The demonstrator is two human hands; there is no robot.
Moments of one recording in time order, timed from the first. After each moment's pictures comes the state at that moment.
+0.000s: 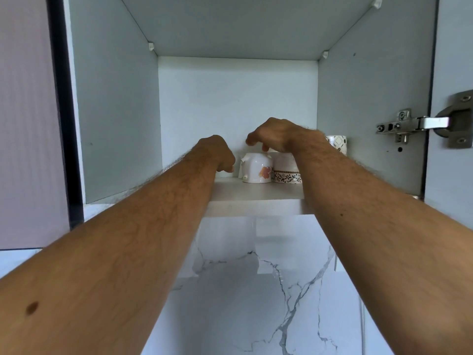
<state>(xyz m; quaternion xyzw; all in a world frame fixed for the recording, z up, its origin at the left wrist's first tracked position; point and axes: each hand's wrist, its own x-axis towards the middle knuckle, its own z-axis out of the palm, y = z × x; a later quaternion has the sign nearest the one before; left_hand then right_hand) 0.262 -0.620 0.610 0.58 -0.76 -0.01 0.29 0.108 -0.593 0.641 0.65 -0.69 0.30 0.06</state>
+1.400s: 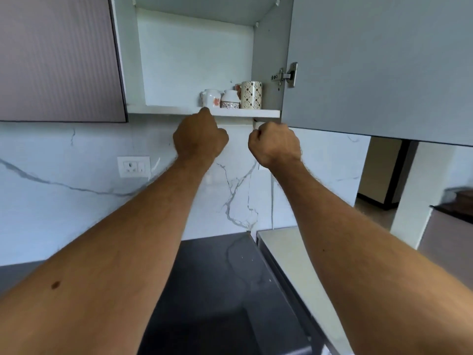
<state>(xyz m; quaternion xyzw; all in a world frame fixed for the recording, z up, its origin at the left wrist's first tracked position) 0.306 -0.306 0.472 0.50 -0.73 0.07 0.47 0.165 -0.242 0.461 0.51 -0.73 0.37 0.27</state>
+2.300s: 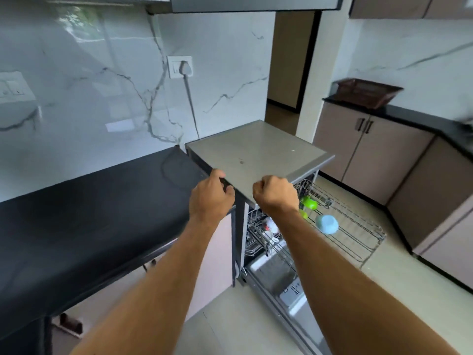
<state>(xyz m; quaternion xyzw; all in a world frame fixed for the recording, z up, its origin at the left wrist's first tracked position) 0.281 -0.052 0.200 0.36 -0.87 -0.22 0.27 0.164 0.053 0.200 0.33 -0.91 0.24 0.06</state>
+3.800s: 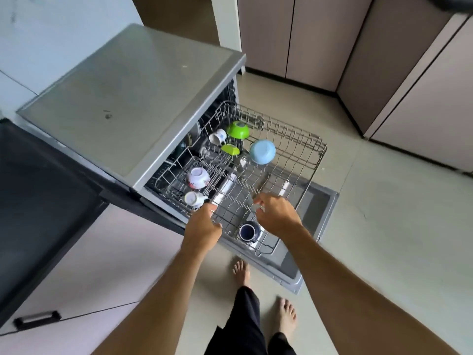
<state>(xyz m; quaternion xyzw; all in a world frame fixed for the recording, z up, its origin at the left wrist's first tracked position) 0.046 0.088 -0.059 0.29 -0.90 -0.30 -0.08 -0.065 0.258 -0.076 0.21 -0.92 0.25 -0.23</state>
